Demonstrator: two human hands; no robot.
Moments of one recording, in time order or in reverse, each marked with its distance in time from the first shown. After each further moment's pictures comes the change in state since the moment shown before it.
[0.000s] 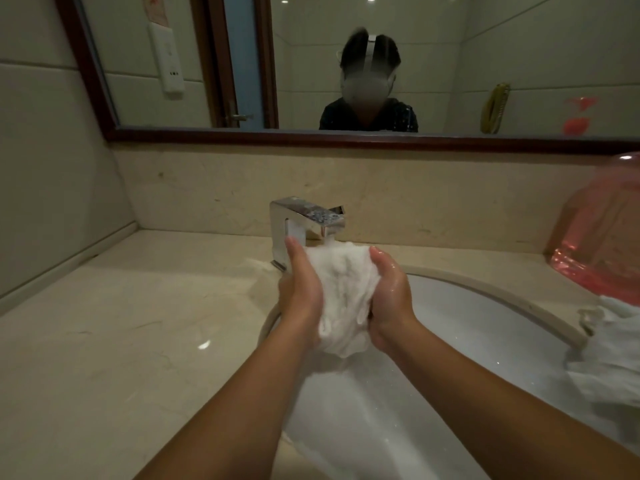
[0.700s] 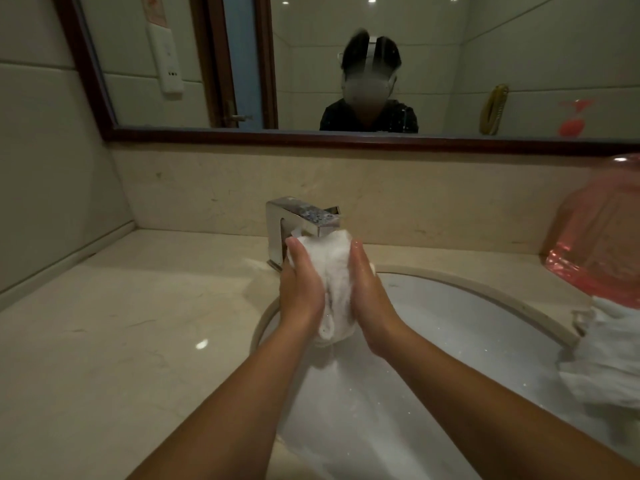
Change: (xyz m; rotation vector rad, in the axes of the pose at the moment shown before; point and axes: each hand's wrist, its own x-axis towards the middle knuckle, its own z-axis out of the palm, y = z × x) left_hand -0.009 0.002 0.007 0.031 0.004 0.248; right_hand 0.000 0.003 0.004 -0.394 -0.175 -0.166
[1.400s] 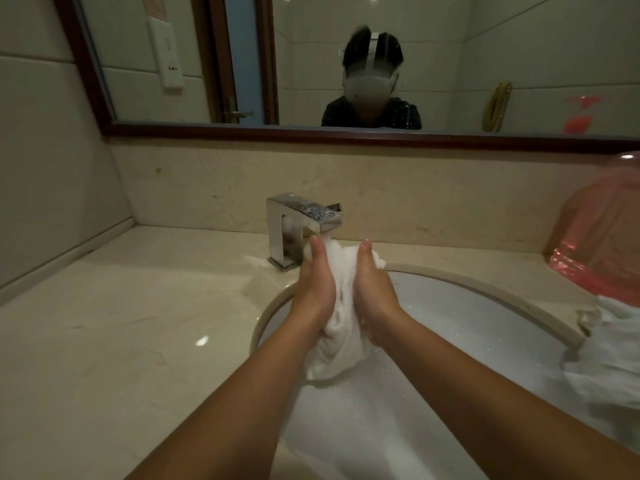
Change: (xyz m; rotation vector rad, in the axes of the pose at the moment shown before) left_hand 0.034 -0.041 0.016 0.069 -0.196 -0.142; right_hand 0.020 0.005 0.000 -0.062 0.240 0.220
